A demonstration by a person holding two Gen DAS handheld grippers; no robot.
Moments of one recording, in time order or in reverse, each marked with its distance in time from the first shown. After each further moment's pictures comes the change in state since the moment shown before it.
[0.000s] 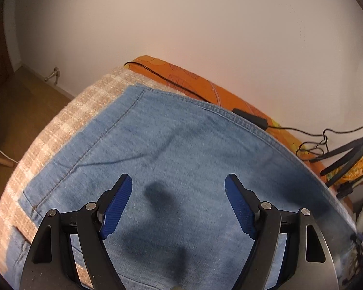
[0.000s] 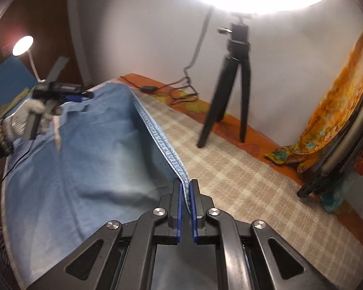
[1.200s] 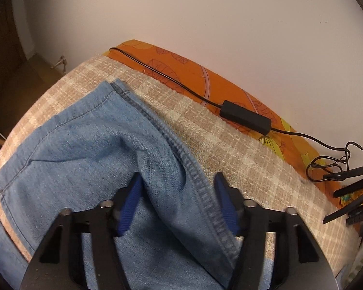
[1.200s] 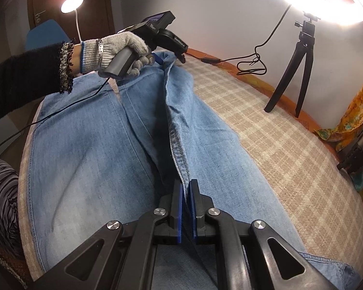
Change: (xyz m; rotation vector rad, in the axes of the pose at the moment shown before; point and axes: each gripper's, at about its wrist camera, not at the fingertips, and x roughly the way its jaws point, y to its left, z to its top) left arm 0.047 -0.060 0.005 -0.058 0.058 0.142; right arm -0.015 0.085 -0.073 -0.142 0.075 0.120
